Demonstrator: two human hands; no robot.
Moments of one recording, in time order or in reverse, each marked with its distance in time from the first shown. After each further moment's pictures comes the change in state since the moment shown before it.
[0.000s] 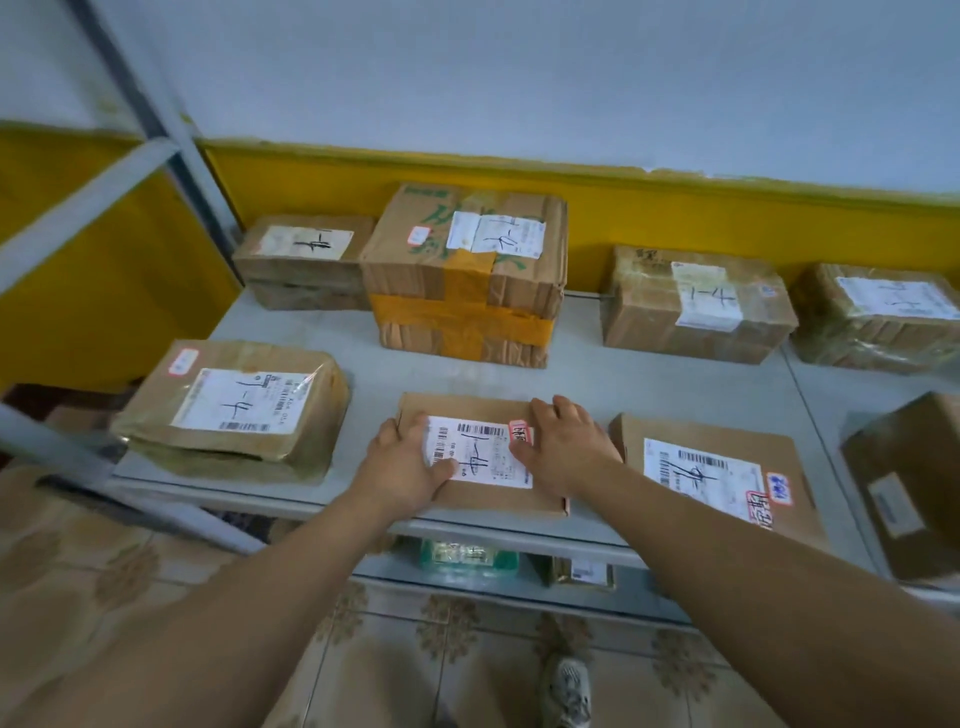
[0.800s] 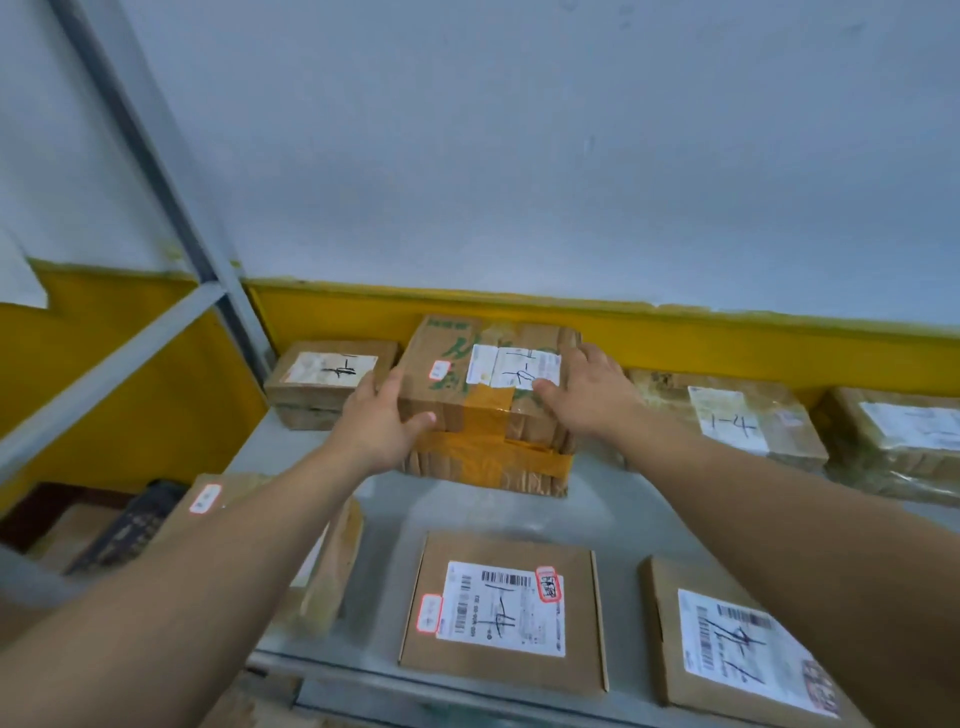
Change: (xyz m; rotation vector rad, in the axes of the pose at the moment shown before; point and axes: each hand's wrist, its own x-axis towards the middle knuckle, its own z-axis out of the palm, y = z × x) left_hand 0.074 0.038 -0.165 -0.061 0.291 0.081; right_hand 0.097 -0.014 -0.160 0.088 0.327 -0.018
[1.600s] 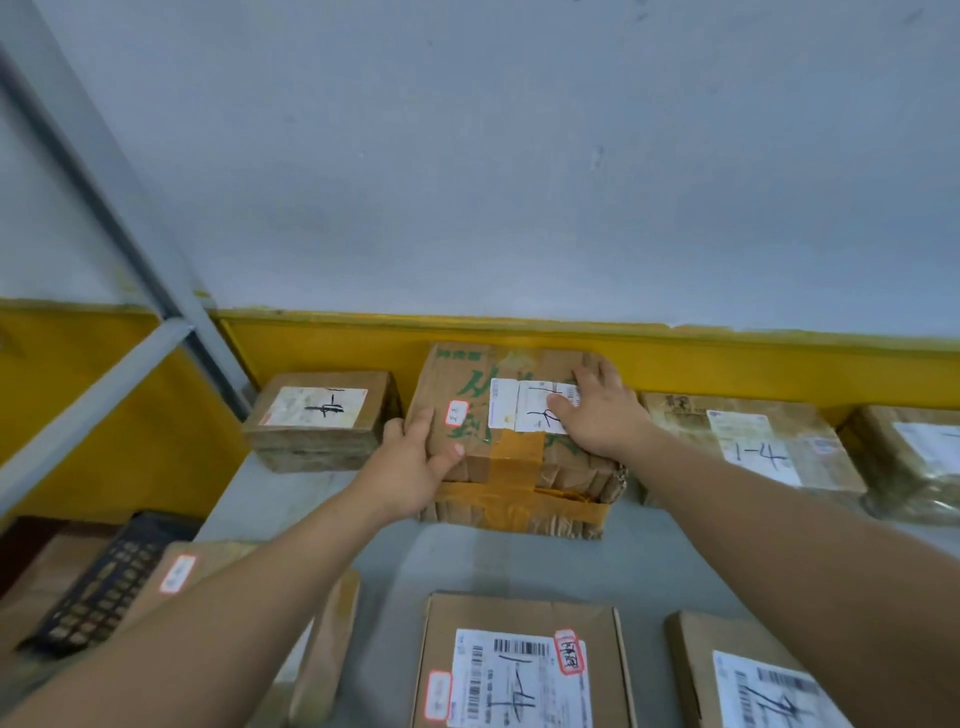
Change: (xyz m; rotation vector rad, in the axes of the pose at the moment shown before) left_hand 0.036 0.022 0.017 -0.074 -0.160 0.025; right_hand 0.062 0.019 0.016 0.079 -0.113 0.155
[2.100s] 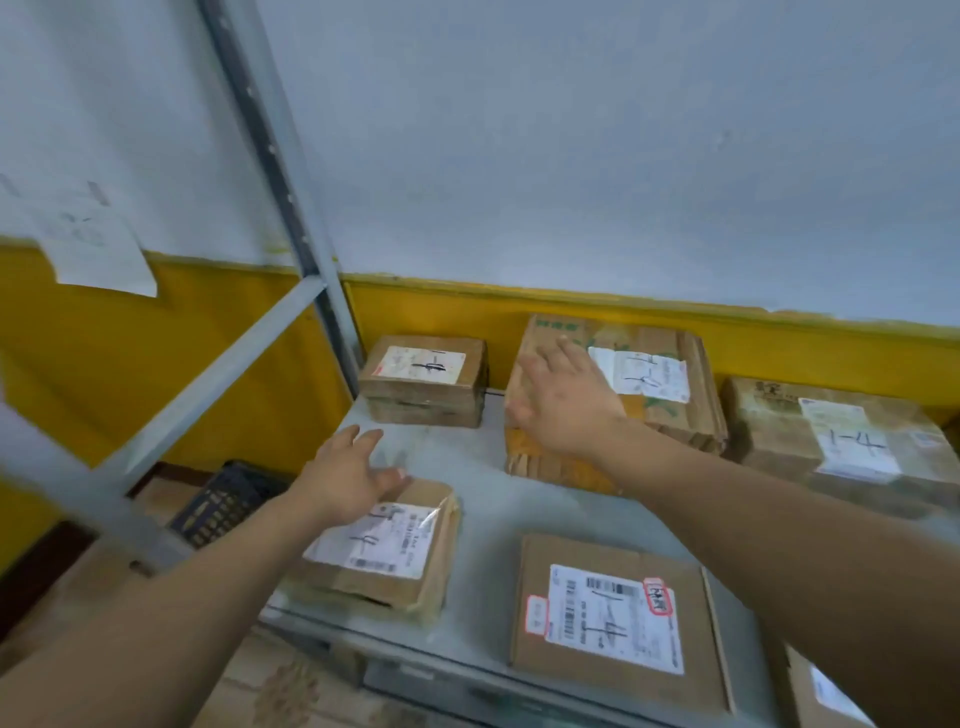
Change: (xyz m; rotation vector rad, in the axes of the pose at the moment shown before) left_hand -0.079 -0.155 -0.060 0.216 0.051 -0.168; right_hand -0.087 -0.139 0.035 -0.281 0.112 -0.477
